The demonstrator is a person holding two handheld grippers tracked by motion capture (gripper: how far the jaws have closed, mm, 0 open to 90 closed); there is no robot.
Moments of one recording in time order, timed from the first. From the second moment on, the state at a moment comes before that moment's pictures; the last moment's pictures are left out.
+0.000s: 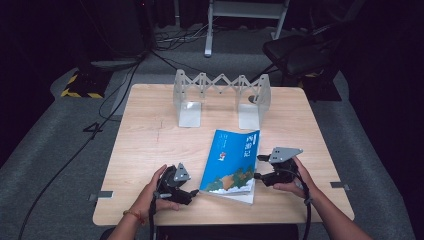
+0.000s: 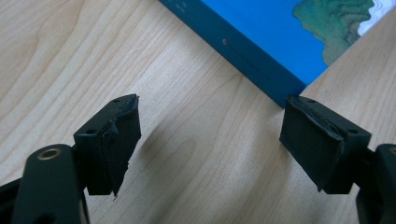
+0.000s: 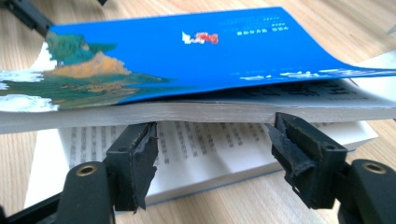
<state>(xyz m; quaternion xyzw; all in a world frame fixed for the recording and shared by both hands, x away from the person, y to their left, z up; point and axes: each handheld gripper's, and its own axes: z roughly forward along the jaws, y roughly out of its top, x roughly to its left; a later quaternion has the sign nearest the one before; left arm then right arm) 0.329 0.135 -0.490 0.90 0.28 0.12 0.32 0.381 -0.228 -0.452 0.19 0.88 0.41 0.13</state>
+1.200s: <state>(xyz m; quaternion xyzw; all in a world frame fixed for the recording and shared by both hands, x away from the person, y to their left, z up) 0.317 0.029 -0.463 0.87 0.23 0.15 0.40 0.394 -0.202 -0.432 0.20 0.87 0.42 0.14</state>
